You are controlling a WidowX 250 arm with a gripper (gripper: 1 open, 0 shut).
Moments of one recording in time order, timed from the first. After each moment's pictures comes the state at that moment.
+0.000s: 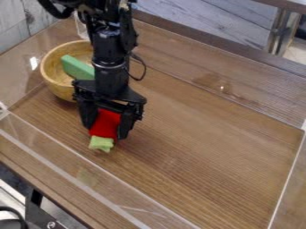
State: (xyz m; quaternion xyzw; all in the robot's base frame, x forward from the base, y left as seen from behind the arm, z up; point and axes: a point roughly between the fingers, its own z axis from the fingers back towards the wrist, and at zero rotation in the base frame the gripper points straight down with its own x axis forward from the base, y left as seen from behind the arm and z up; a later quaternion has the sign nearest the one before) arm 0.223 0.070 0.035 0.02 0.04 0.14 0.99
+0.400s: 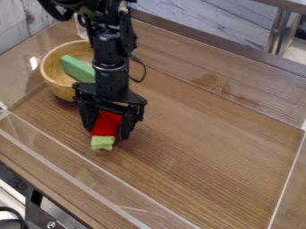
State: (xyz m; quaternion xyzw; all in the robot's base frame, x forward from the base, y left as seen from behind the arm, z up) arm 0.224 0.068 0.031 0.01 0.05 0.15 0.99
